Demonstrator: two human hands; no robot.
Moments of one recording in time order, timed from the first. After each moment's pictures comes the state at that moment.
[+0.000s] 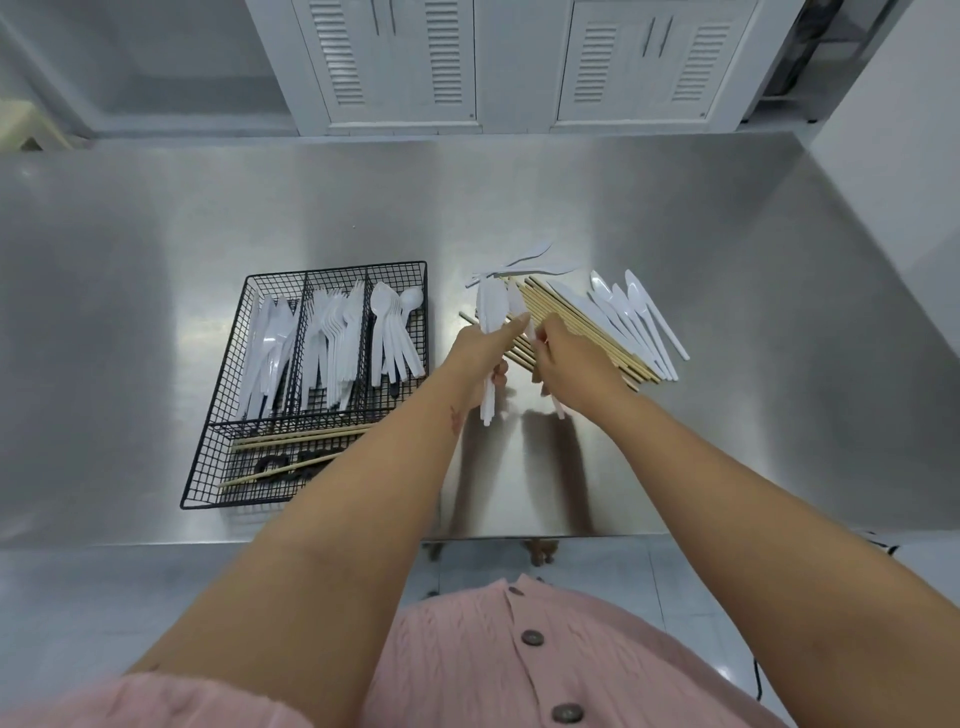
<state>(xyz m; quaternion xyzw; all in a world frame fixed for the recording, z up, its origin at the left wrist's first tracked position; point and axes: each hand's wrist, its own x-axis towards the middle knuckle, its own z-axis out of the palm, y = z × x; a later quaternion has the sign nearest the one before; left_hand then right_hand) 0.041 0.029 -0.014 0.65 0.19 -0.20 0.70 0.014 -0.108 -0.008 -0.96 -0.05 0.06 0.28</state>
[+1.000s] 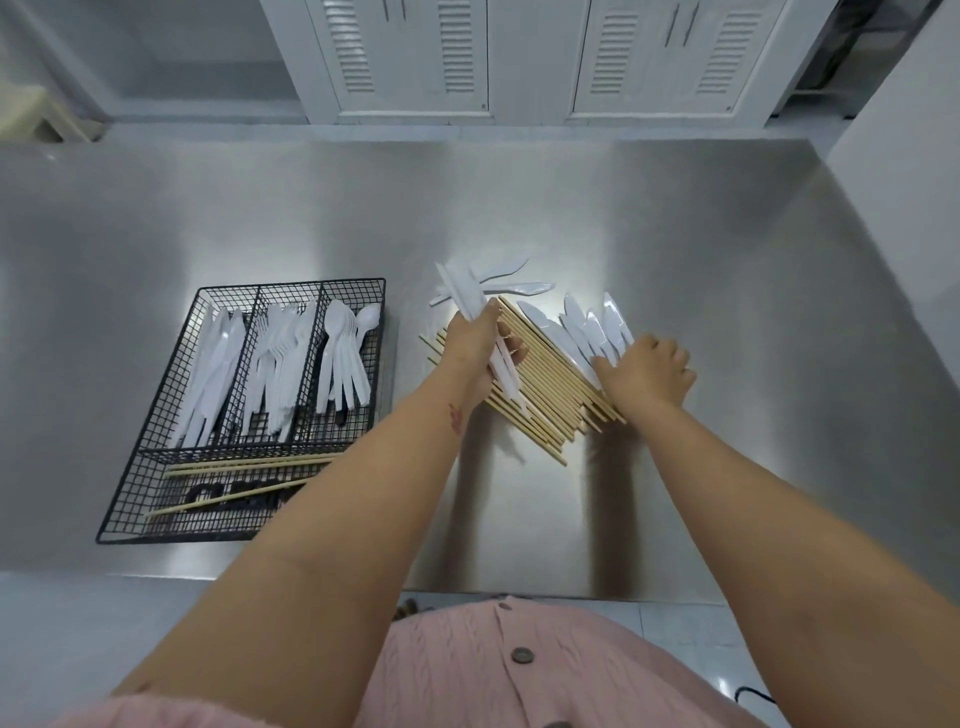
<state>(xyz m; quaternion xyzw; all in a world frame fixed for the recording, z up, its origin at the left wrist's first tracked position) 0.096 -0.047 -0.006 0.54 0.31 -0.11 0.77 0.079 -0.227 -0.042 -0.96 0.23 0.07 0.15</state>
